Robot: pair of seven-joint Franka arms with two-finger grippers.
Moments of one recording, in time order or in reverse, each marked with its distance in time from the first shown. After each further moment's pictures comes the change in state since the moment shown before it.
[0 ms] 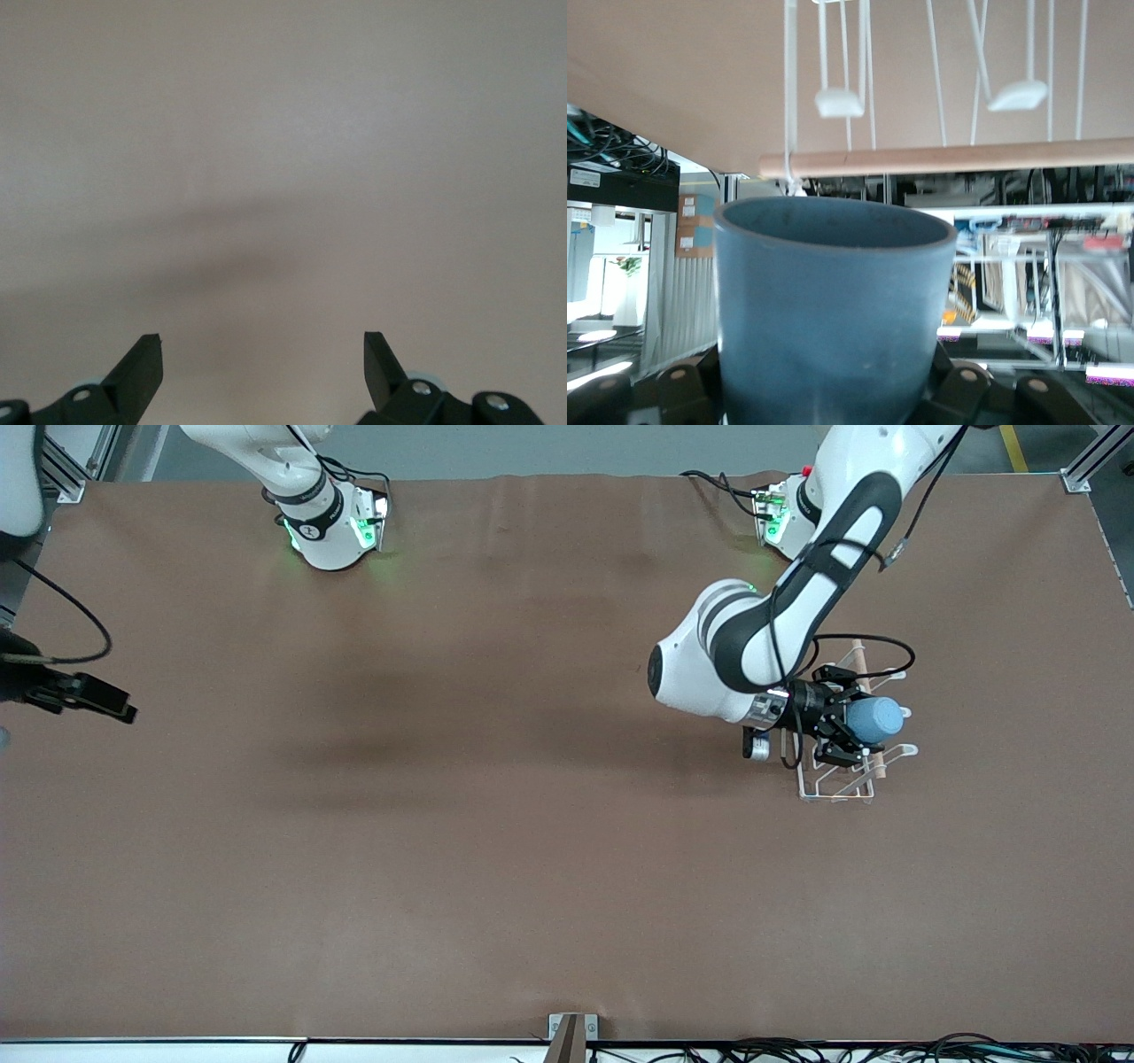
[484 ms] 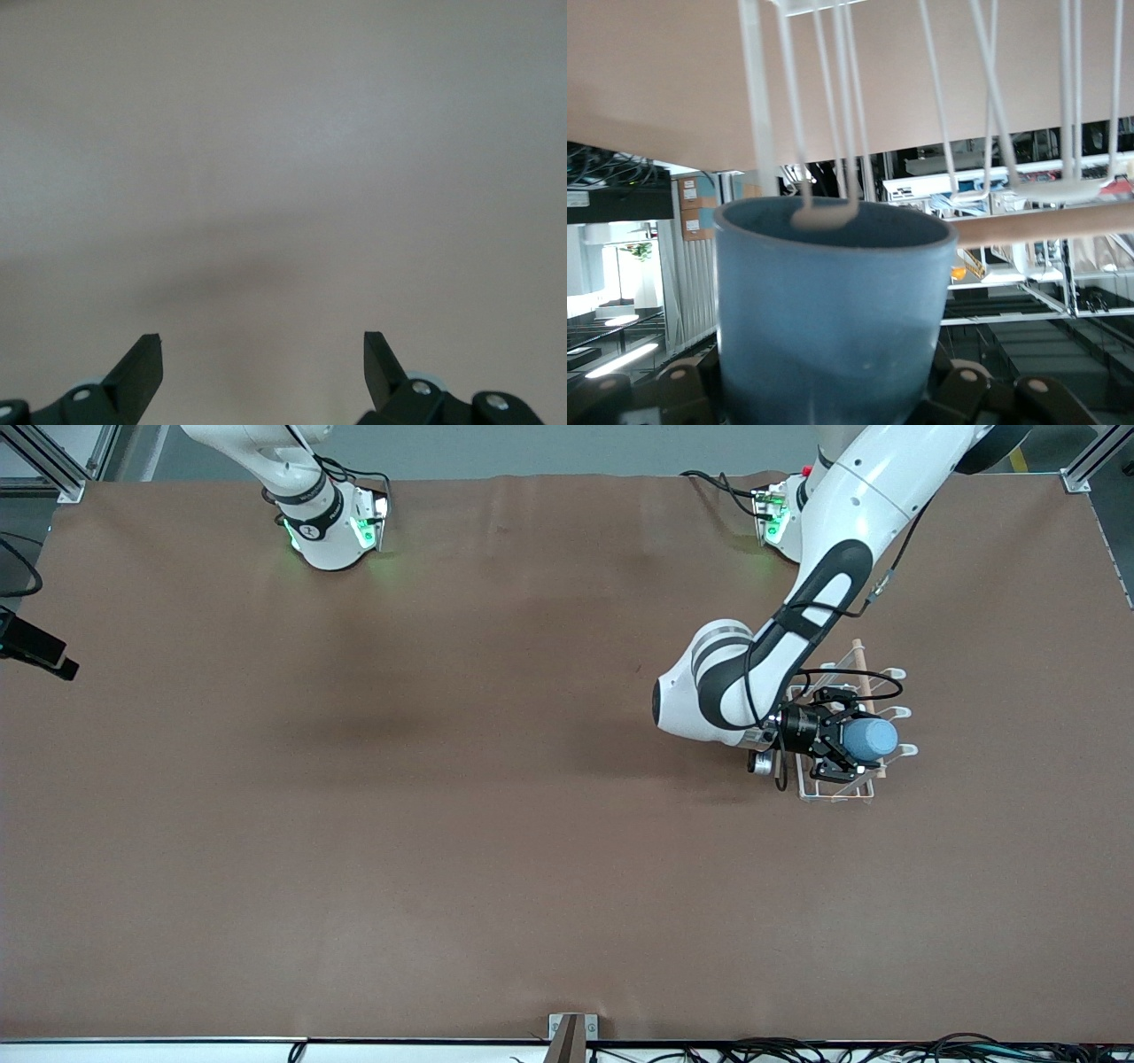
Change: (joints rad) left arm -0.004 0.128 0.030 -0.001 0.080 -0.043 0.000; right arm -0.015 -0.039 -0.001 0.108 -0.002 -0.135 -0.013
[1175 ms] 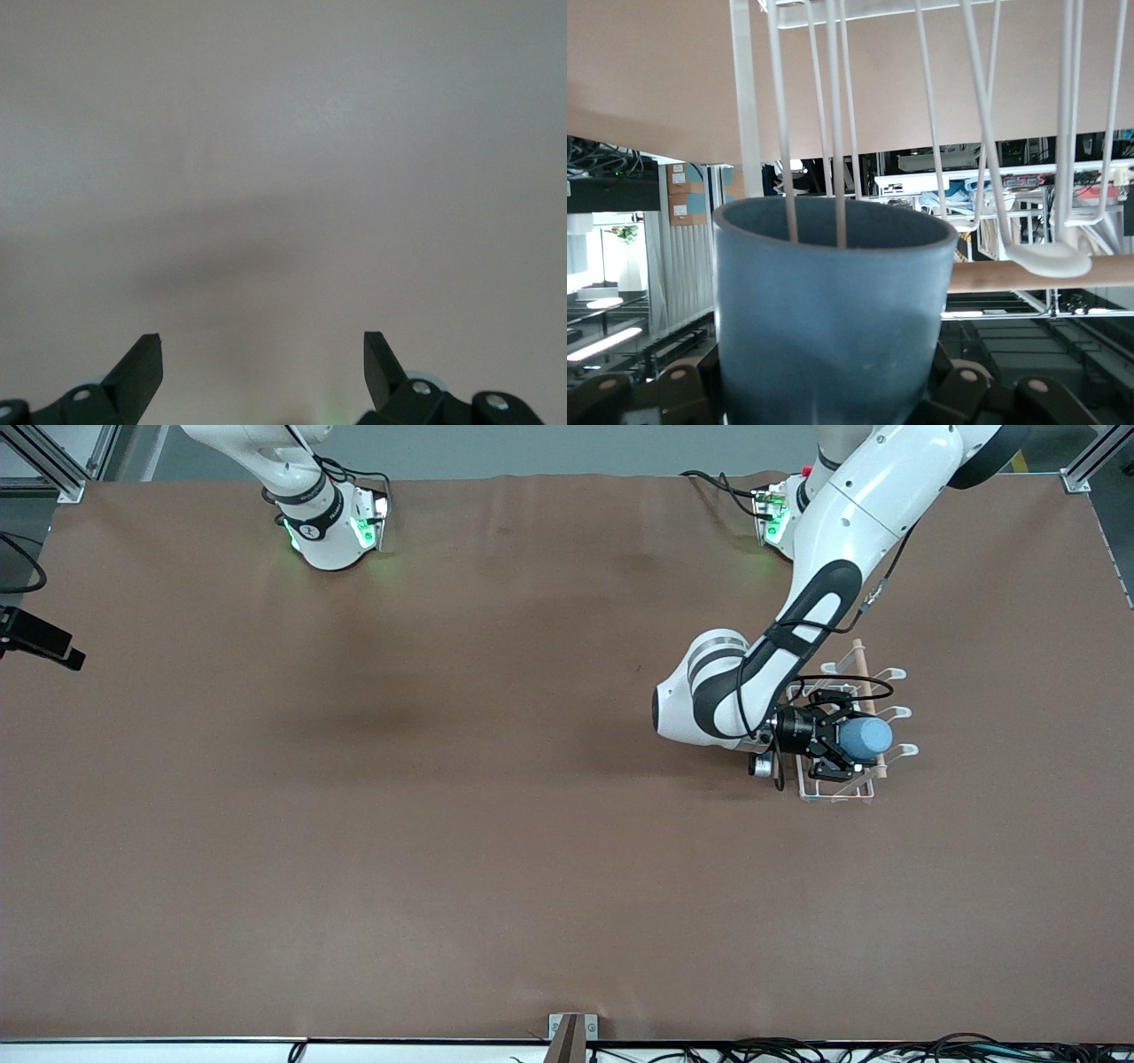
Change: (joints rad) left arm -0.005 0.030 0.002 0.007 -0.004 -0.017 -0.105; right arm -0.001 0.003 0.002 0.000 0.000 -0.043 0.000
